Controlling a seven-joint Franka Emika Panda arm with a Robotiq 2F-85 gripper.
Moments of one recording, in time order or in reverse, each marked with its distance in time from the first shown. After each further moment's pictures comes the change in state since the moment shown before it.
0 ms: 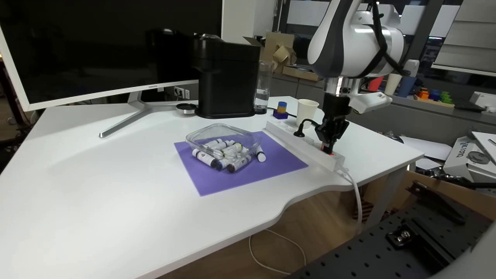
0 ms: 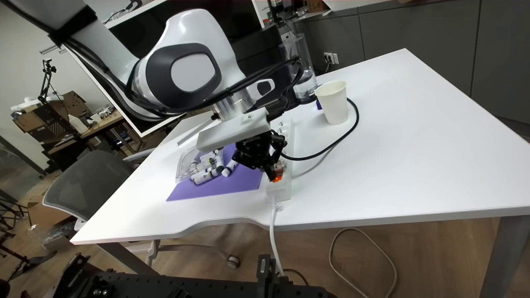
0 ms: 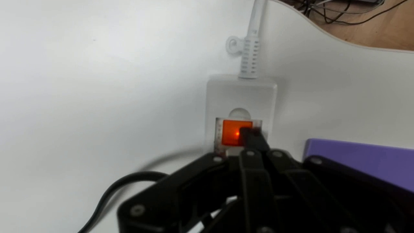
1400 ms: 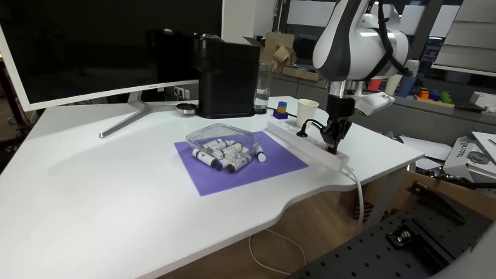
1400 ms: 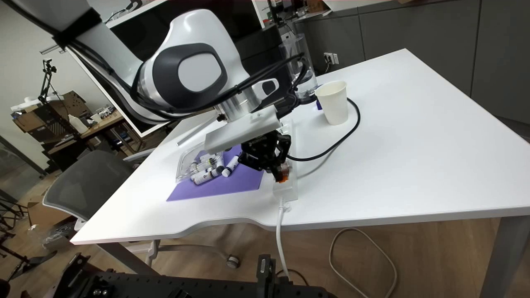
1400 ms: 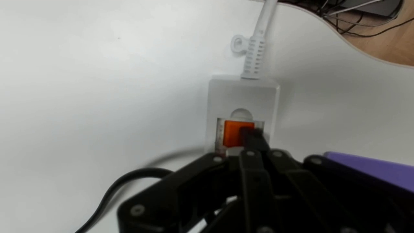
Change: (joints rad) arm -0.011 0.018 -0.021 0.010 -0.062 0.017 -0.029
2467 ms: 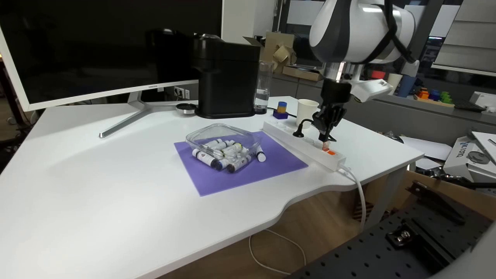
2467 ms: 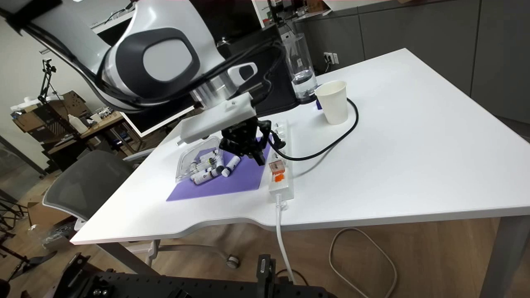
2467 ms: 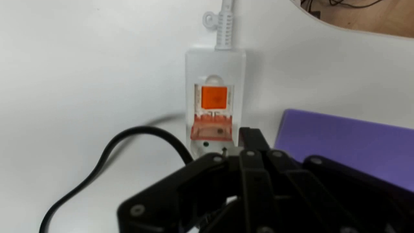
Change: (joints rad) arm -0.024 -0.147 0.082 -0.093 0.068 0.031 -0.003
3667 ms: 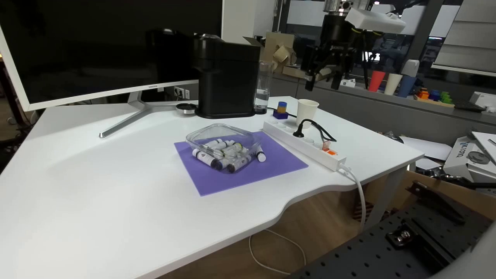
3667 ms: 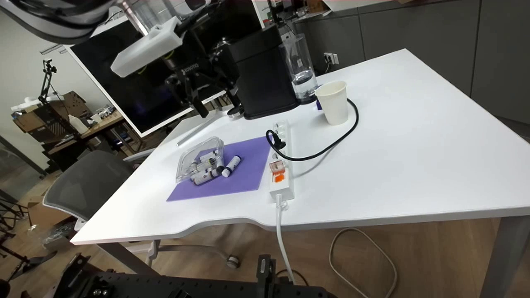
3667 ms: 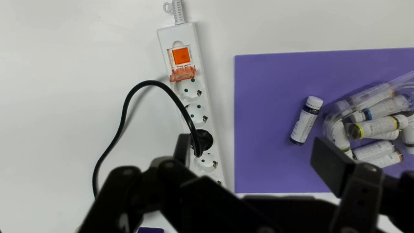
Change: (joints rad) arm 0.137 -0.371 -0.053 0.008 0.019 -0.367 0.266
